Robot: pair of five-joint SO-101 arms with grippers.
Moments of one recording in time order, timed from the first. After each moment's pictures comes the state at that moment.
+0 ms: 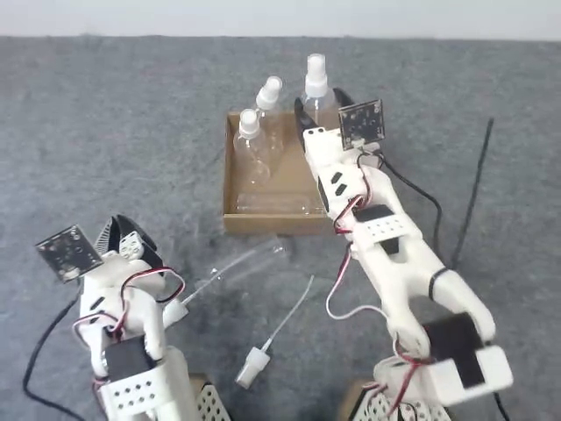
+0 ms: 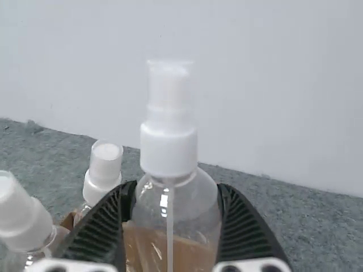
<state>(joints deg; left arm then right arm) -23.6 -103.4 96.3 44.5 20.3 -20.1 -3.9 44.9 -27.4 0.9</state>
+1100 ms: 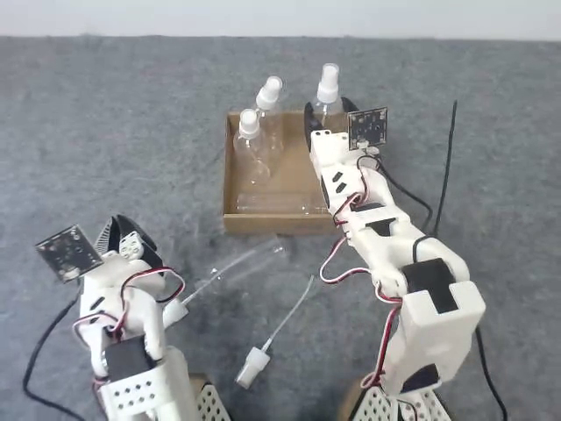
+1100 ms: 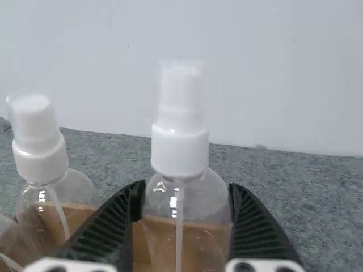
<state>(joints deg) -23.6 -103.4 96.3 44.5 20.3 -17.3 16.7 37.8 -39.6 -4.0</state>
